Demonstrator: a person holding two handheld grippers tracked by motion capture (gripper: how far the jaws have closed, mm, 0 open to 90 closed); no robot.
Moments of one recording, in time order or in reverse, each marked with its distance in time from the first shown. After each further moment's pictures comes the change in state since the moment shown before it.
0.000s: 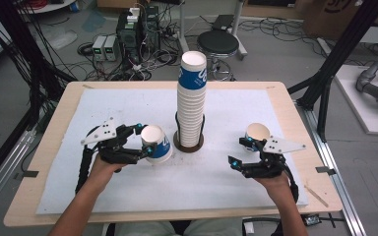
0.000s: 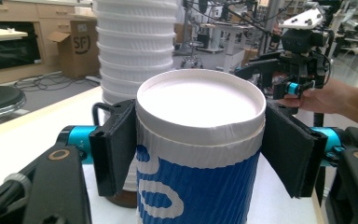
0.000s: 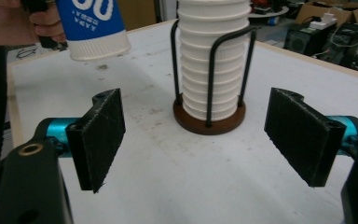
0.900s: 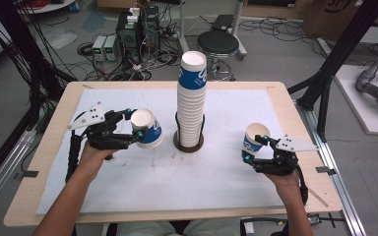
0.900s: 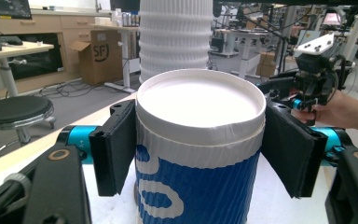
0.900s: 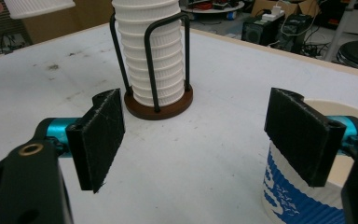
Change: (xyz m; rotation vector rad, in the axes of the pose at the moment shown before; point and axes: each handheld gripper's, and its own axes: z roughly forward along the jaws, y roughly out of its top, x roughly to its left) left arm 0.019 0.032 -0.016 -0.017 0.074 0.021; right arm -0.023 -0.012 -0.023 0.002 -0.159 0.057
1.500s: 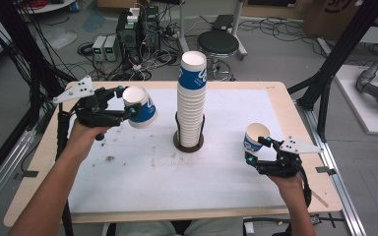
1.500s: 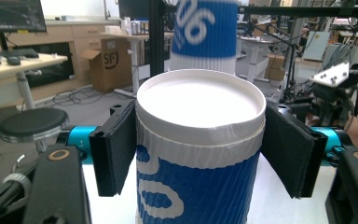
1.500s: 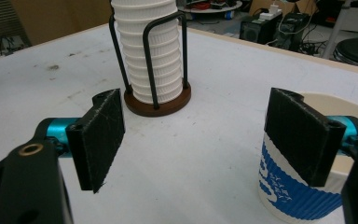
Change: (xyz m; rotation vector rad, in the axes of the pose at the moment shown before) left arm 0.021 0.054 -0.006 -0.006 0.028 0.021; right arm -0.001 -0.002 -0.009 -0.001 -0.008 0.011
